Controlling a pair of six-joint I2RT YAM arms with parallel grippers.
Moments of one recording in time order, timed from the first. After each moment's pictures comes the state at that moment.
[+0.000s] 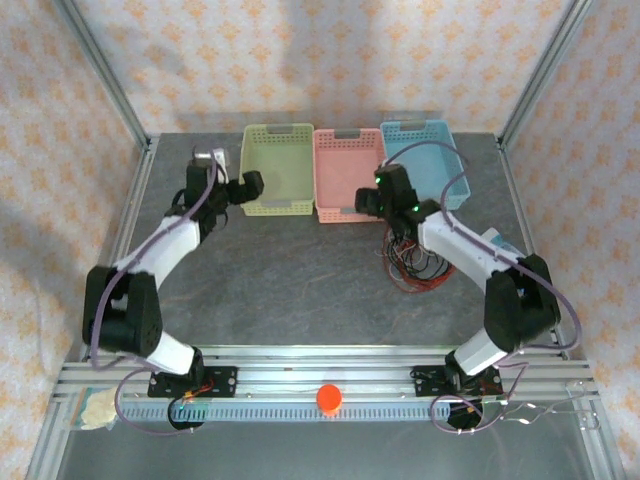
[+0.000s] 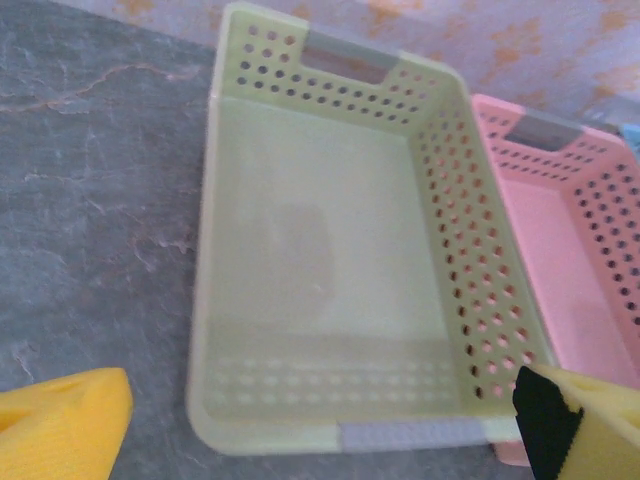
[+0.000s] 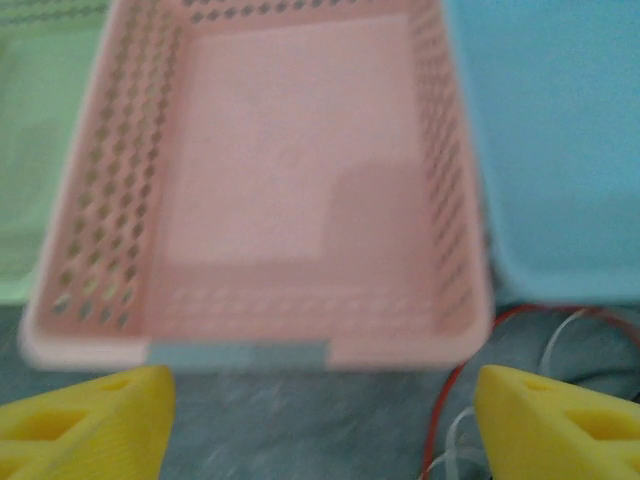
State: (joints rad) left arm -0.11 1.47 0.95 -0.02 0.08 -0.39; right arm 0.50 1.53 1.11 -0.32 0.21 0.41
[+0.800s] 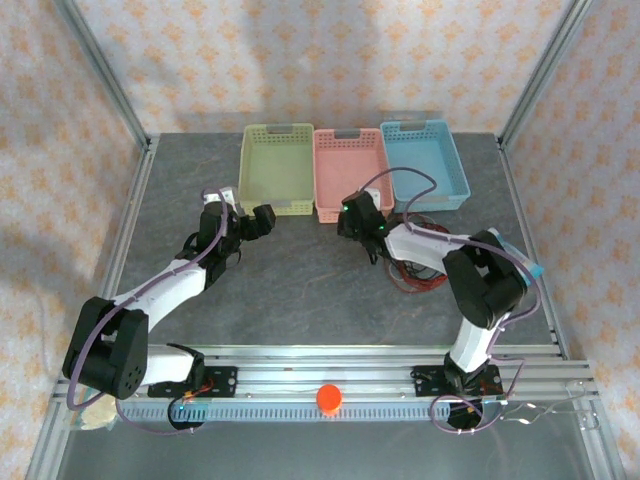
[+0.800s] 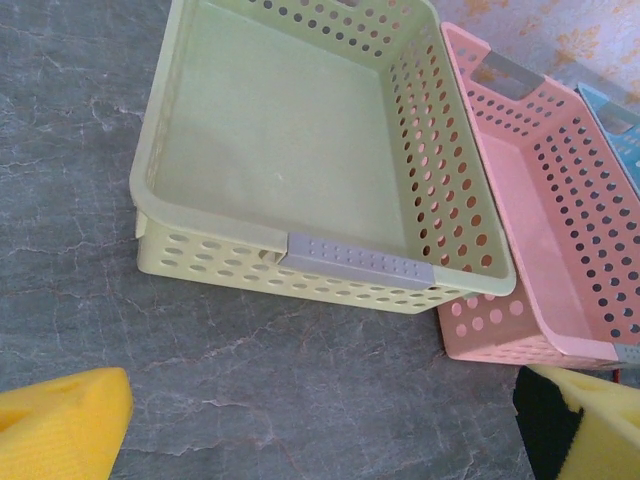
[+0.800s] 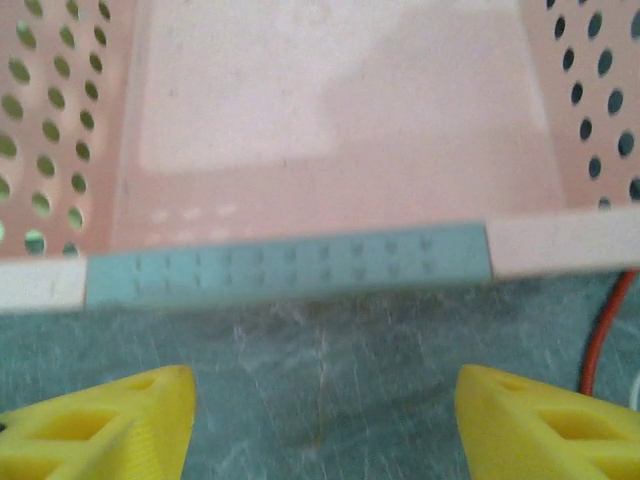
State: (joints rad) left arm -0.25 1.30 0.63 0.17 -0.03 -0.55; right arm 0.61 1.77 1.06 -0.14 0.30 0.56
